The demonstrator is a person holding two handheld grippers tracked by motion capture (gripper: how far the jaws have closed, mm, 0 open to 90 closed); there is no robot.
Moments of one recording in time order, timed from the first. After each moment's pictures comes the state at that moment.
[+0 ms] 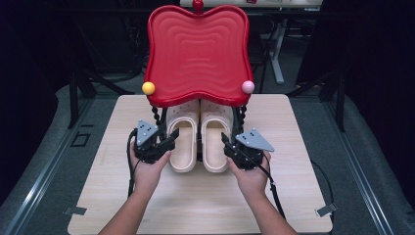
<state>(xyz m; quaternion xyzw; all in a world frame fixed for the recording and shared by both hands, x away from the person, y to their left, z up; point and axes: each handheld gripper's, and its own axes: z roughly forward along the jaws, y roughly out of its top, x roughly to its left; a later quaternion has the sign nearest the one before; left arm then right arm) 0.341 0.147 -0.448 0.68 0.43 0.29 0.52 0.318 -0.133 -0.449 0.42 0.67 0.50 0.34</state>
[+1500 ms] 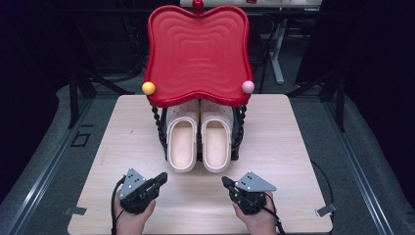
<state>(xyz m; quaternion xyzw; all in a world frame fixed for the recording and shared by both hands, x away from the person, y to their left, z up) 0.245 0.177 -0.508 0.73 0.41 0.22 0.51 0.239 -0.141 -0.507 0.37 0.77 0.47 0.22</state>
